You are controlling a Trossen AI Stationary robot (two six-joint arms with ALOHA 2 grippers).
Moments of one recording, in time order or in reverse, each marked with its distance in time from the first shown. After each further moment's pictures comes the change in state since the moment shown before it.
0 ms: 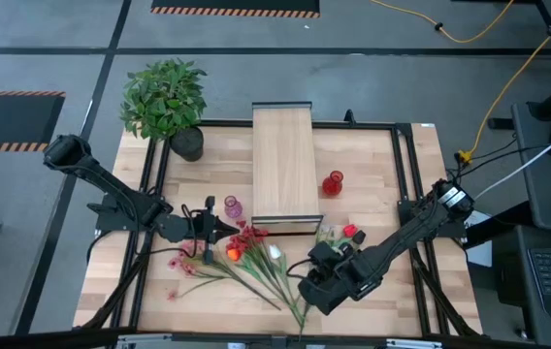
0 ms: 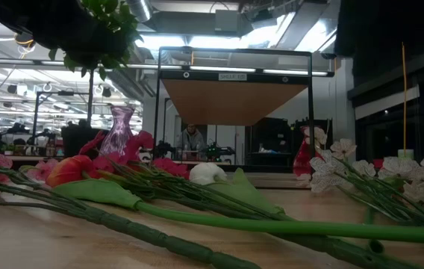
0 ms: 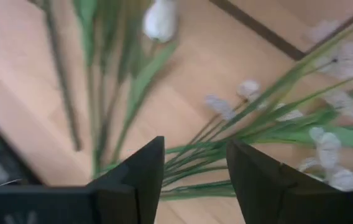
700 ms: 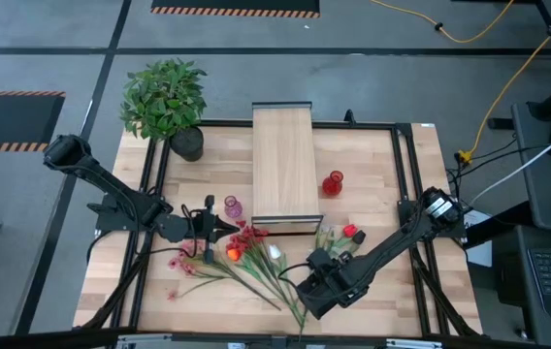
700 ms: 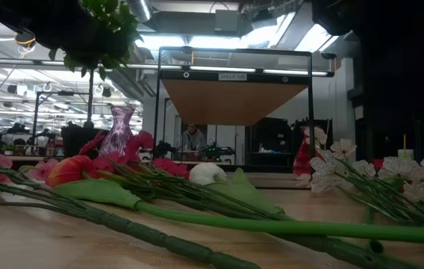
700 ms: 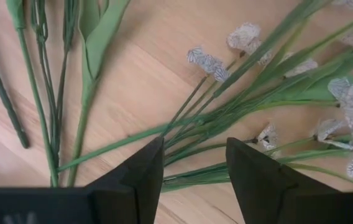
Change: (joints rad) left arm 0.001 0.000 0.000 0.000 -0.024 0.018; right arm 0.002 0.109 -0.001 0.007 -0.100 0.123
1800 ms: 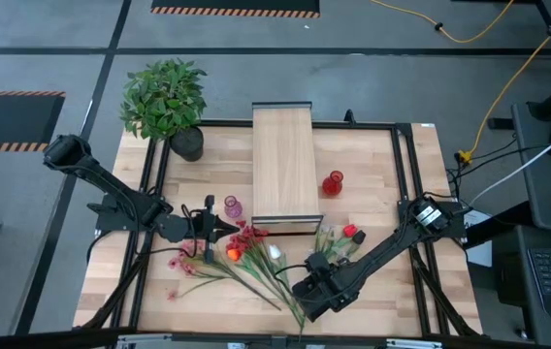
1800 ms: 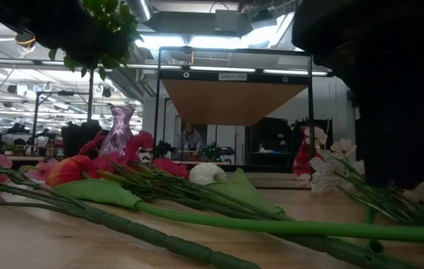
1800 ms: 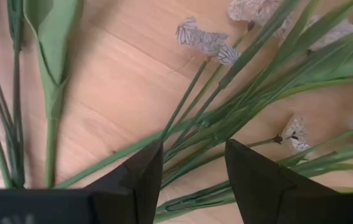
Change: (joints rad) left arm 0.000 0.000 0.000 0.000 0.003 -0.002; right arm -0.002 0.100 0.000 0.050 -0.011 0.126
